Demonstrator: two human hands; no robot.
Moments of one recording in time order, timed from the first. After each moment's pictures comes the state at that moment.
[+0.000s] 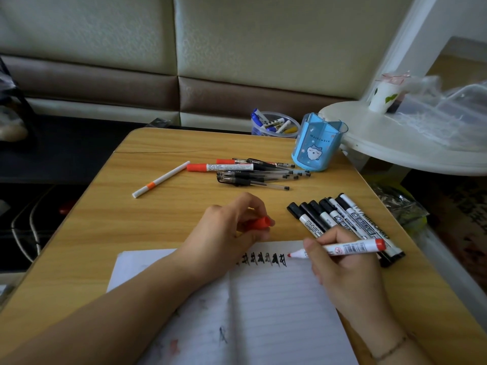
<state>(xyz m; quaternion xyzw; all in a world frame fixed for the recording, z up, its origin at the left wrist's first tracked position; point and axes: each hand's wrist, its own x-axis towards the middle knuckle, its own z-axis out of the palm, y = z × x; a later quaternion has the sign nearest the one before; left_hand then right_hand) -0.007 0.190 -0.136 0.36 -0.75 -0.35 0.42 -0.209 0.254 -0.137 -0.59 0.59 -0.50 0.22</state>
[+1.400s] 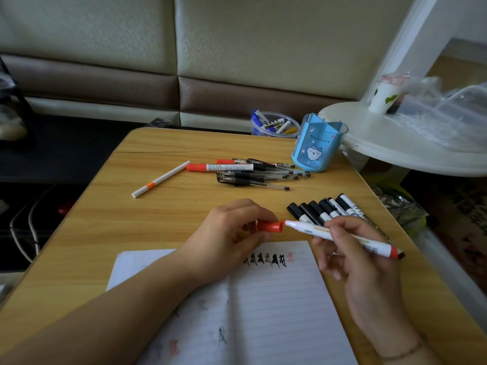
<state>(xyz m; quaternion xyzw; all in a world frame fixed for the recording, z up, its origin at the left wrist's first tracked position) -0.004 0.180 -0.144 0.28 -0.83 -0.25 0.42 -0.204 0.260 -0.115 -0.50 0.47 -0.61 0.39</state>
